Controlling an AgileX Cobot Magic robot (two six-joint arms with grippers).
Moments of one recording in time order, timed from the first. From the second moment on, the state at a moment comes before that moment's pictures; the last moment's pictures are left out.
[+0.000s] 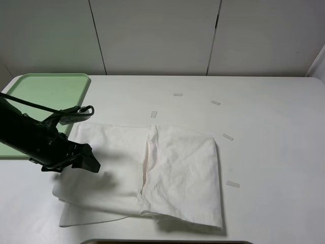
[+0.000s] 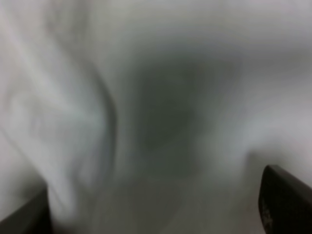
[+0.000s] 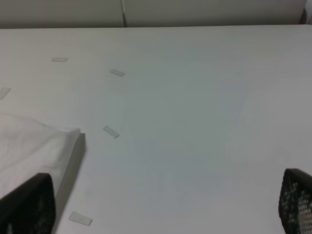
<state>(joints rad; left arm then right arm) -0.15 1.75 -0.53 -0.99 0.34 0.89 0.06 -0.01 -0.50 0.01 1.02 0.01</state>
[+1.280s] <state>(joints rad) -0.20 1.74 -0.50 -1.01 0.32 0.90 0.06 -0.01 -0.50 0.01 1.02 0.01</state>
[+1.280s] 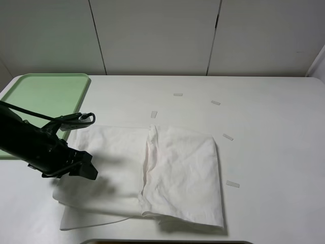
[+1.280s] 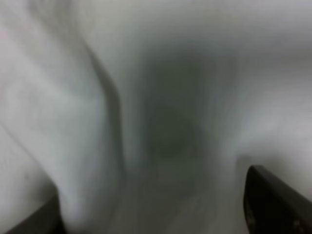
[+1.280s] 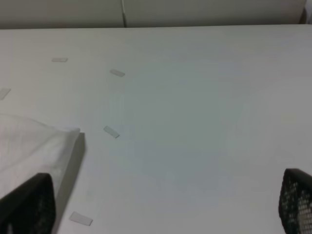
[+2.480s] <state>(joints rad) -0.20 1.68 -0.50 -0.96 0.28 0.88 0.06 -0.01 -0.50 0.01 1.02 0.01</state>
